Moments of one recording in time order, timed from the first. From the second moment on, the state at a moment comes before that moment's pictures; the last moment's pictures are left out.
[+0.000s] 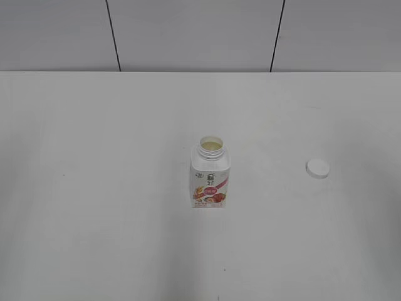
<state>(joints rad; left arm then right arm) -0.31 0.56 -0.75 0.15 1.21 -0.22 0.15 0.68 -0.91 0.13 1.22 0.01</state>
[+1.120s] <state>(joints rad) -0.31 -0.01 -0.52 0.02 1.06 -0.07 0.15 0.00 -0.53 0.03 1.07 -0.04</state>
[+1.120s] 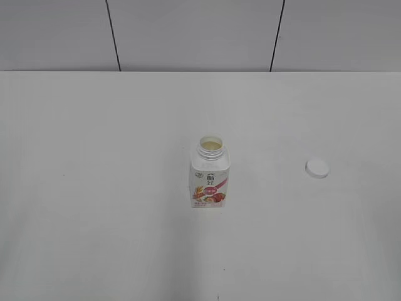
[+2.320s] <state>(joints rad) -0.03 -0.01 -0.52 0.01 1.06 -0.06 0.15 -0.01 -0.51 0.02 1.08 -0.04</state>
